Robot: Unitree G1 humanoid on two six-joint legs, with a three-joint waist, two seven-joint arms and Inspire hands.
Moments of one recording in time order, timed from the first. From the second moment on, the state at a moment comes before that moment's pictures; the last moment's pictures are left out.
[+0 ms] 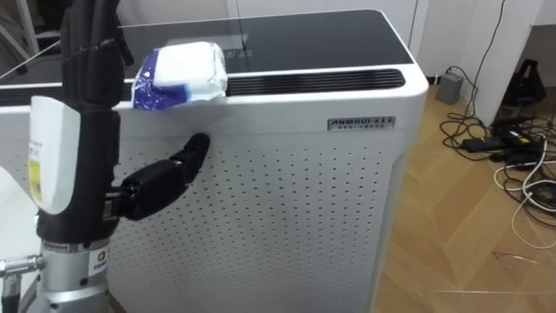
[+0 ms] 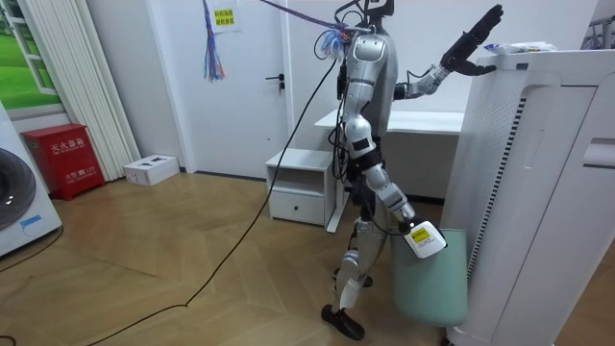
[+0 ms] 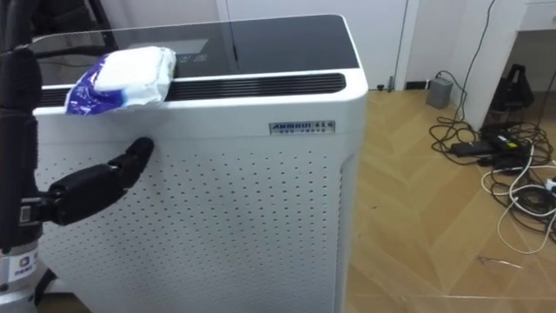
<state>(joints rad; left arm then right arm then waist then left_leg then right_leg) -0.03 0.47 0.00 -0.15 0.62 -0.51 0.62 0.15 -0.35 0.09 0.89 0.07 -0.22 0.05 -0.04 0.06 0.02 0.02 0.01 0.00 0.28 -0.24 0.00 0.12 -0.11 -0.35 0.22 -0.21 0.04</state>
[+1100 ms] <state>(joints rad) -0.06 0.58 -0.04 -0.02 0.64 -0.44 0.39 0.13 -0.38 0.09 0.89 0.04 -0.19 0.11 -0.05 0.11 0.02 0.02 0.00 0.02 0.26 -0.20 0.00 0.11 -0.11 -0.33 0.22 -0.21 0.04</state>
